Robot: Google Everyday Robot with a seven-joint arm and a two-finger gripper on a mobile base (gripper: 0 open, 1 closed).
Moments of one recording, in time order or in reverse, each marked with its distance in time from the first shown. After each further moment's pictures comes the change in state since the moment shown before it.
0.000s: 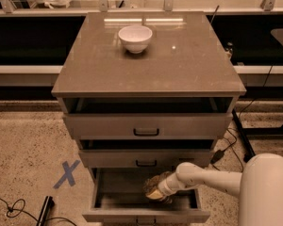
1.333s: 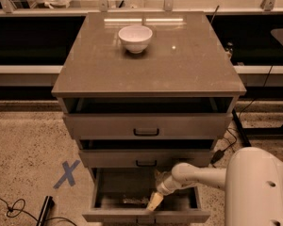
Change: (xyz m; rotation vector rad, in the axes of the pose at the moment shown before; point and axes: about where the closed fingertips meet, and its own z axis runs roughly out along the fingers) arm 0.013 -0.006 0.024 -0.008 0.057 -0.007
